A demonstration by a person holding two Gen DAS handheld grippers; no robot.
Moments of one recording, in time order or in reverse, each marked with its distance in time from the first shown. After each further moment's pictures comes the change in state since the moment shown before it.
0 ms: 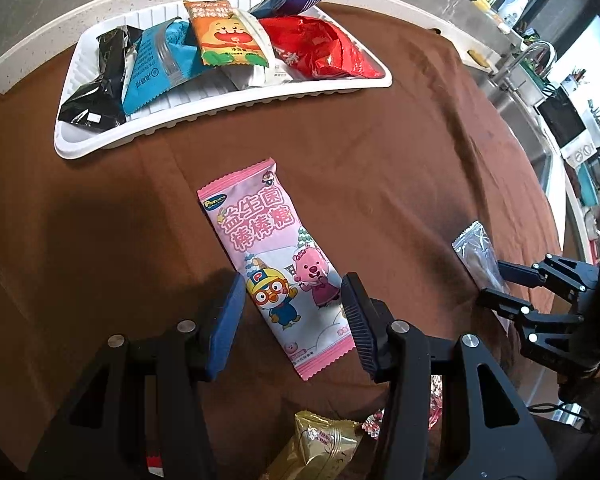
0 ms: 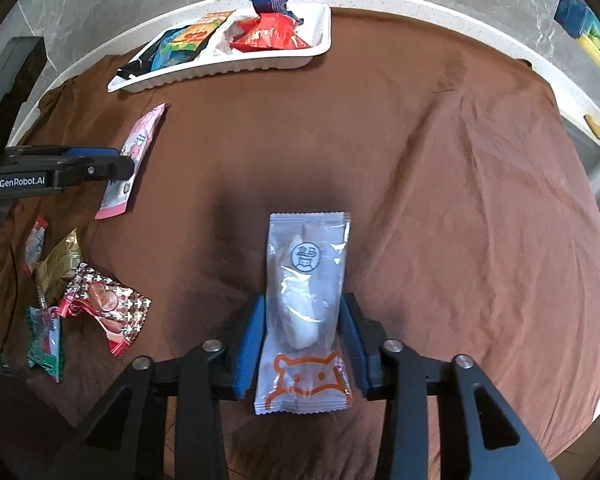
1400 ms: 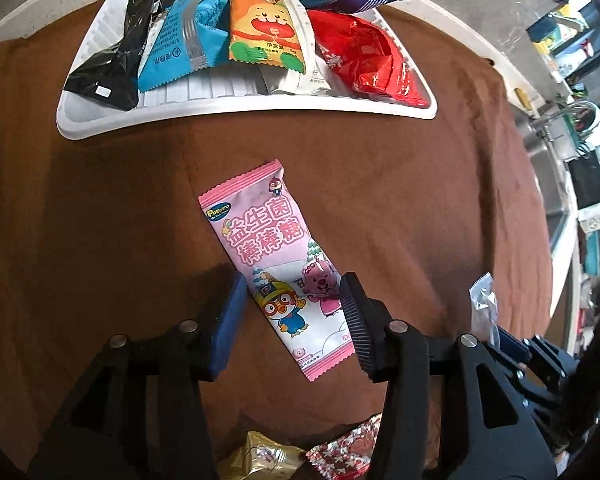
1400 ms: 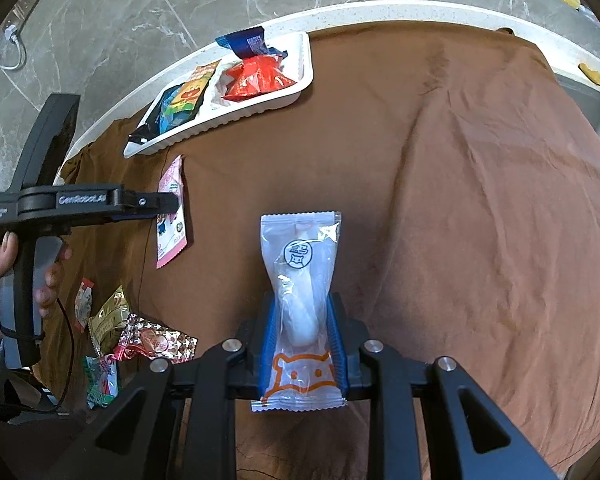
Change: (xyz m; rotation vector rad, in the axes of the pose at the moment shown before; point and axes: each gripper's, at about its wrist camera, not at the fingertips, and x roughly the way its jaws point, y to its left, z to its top) left arm 0.010 0.002 0.033 -0.246 0.086 0.042; right arm -0.021 -0.021 0.004 0.169 -0.092 0.168
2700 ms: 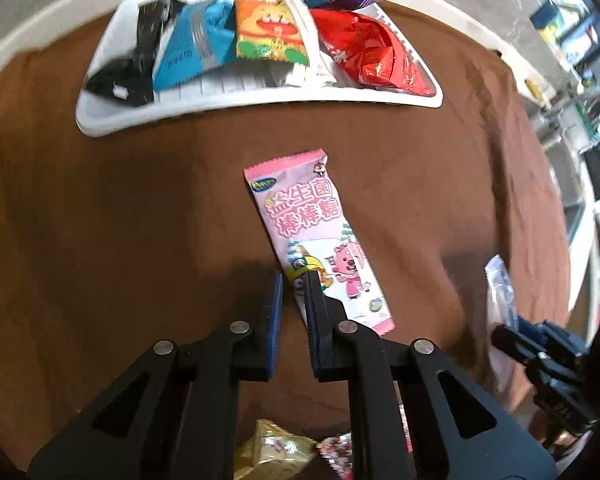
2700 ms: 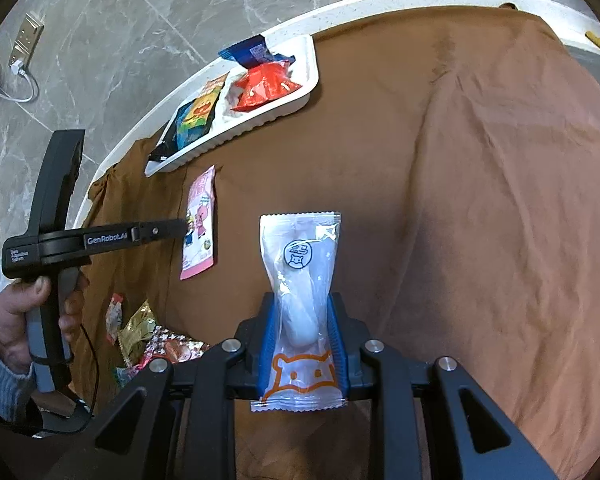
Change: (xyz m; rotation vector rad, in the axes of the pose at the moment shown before) left arm -0.008 0.003 -0.011 -0.005 0.000 0.039; right arm 0.002 -0.014 0.003 0.076 -0.017 0.145
